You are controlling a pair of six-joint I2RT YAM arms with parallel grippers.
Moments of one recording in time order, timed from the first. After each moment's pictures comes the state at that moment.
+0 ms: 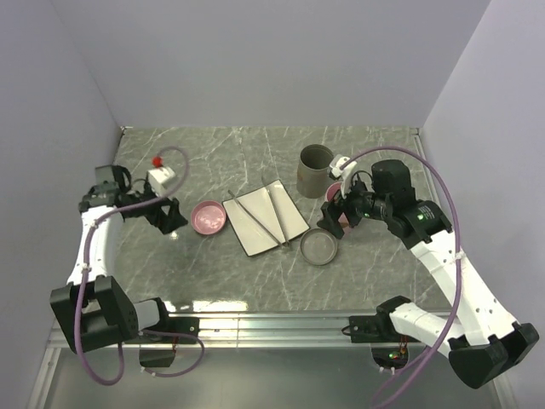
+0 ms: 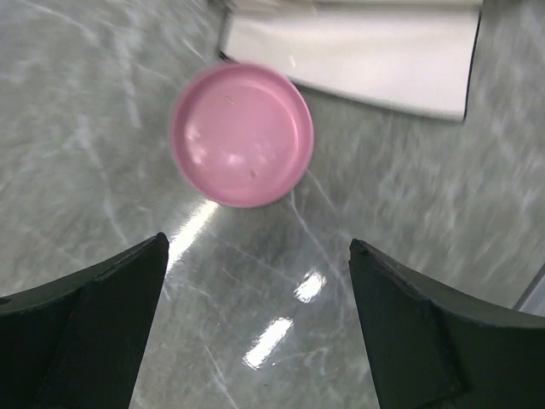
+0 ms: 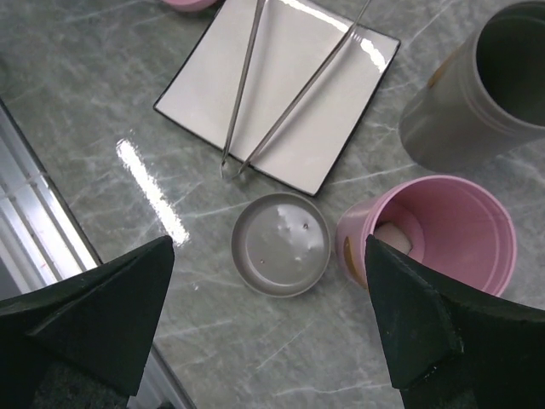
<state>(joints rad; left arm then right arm) 0.28 1.23 1.01 -0.82 0.86 0.80 0.41 1.00 1.13 -0.76 -0.45 -0.32</state>
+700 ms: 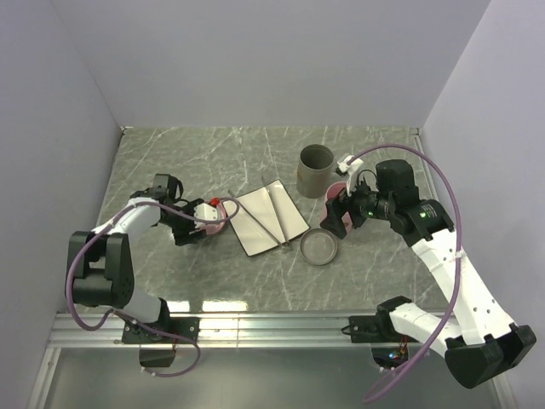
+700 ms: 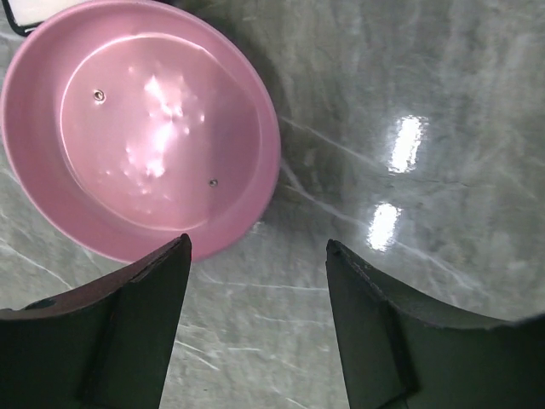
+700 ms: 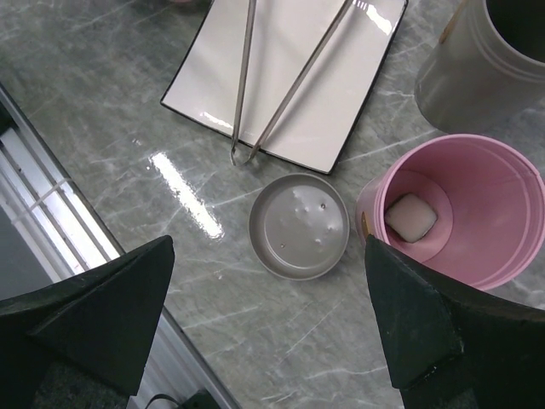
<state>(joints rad) -0.05 1.48 0.87 -0.69 0.51 1.32 0.35 1.00 1.12 -0.81 -0.48 -0.24</state>
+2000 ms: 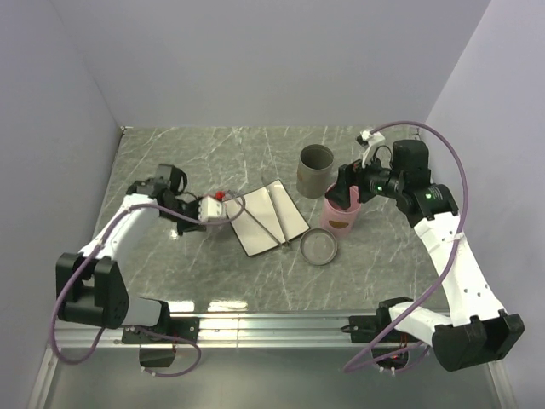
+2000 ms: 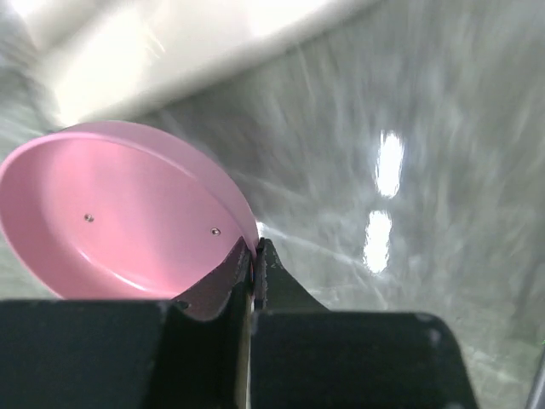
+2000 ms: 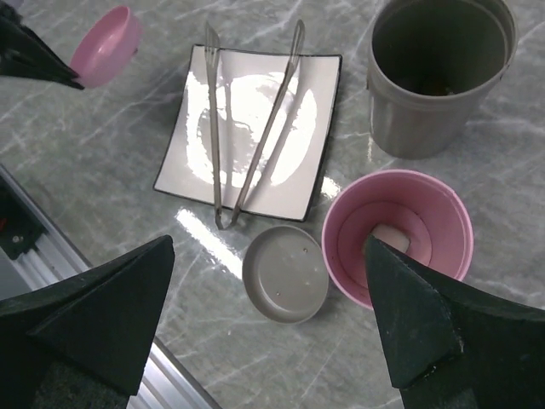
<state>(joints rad) -0.16 1.38 0.97 -0.90 0.55 1.32 0.19 1.10 1.20 -0.70 -0.55 -0.07</state>
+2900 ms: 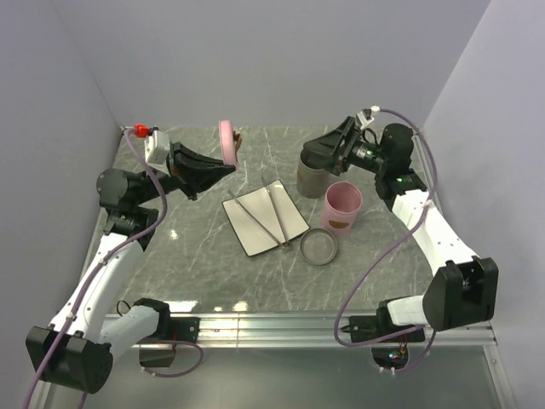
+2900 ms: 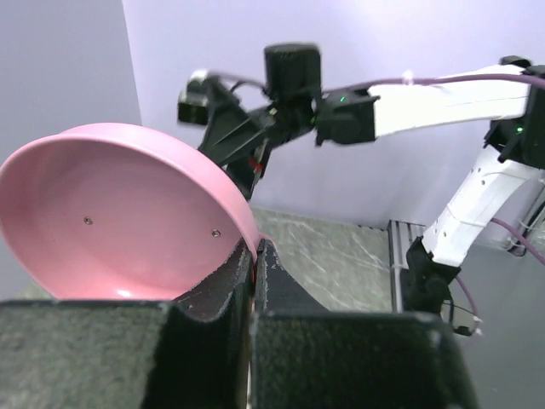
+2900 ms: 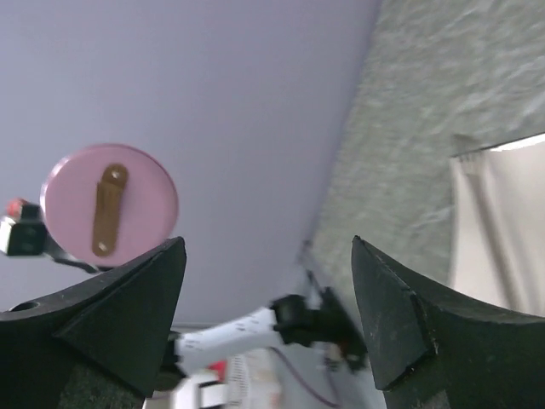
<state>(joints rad) -0.22 0.99 0.92 0.63 1.01 -0.53 0.17 1.33 1.11 0.11 -0.84 1.10</state>
